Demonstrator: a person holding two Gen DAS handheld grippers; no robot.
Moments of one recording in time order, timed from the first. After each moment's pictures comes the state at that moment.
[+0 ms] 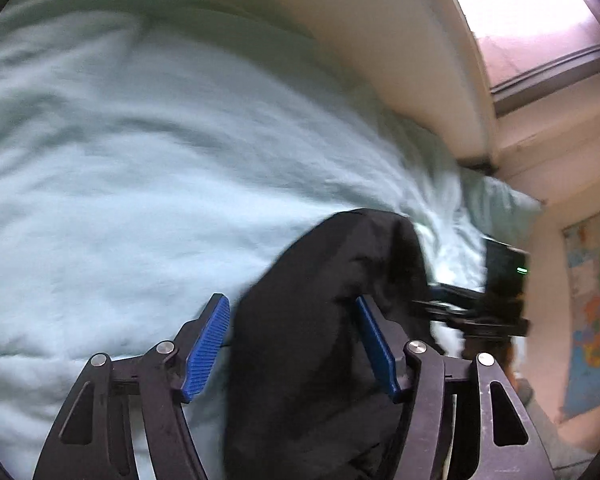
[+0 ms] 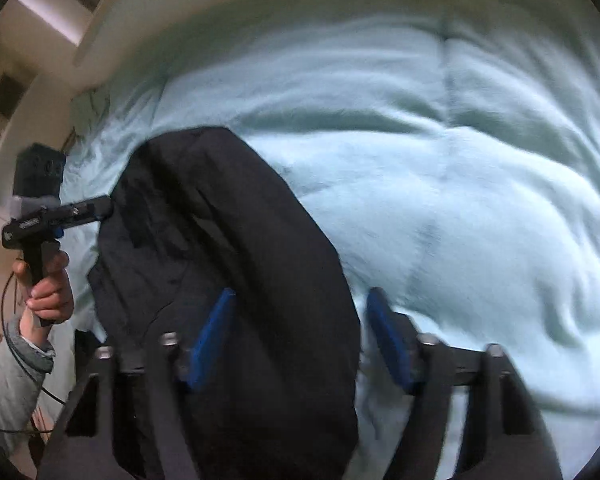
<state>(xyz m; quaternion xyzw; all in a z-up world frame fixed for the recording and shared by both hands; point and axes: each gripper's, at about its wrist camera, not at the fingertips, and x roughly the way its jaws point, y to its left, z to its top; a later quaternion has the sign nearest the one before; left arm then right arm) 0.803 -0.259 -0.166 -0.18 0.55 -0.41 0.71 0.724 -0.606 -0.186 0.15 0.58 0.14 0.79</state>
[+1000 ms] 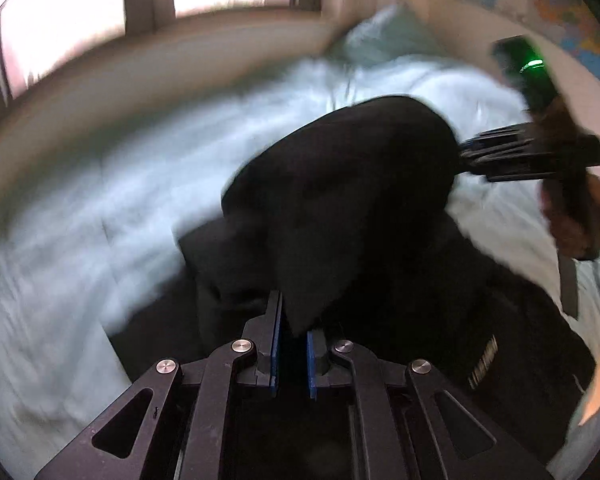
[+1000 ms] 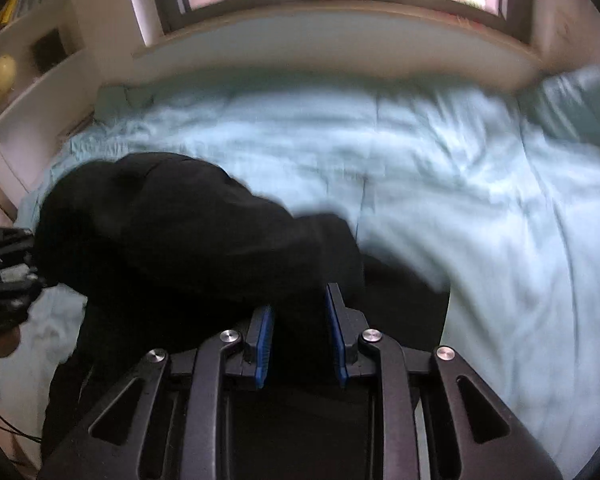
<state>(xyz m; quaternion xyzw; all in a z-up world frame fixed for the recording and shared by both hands) 0.393 -0.226 -0.070 0.17 0.40 -0.40 0.80 0.351 -0.499 -0.069 0.08 0.49 0.01 0.87</state>
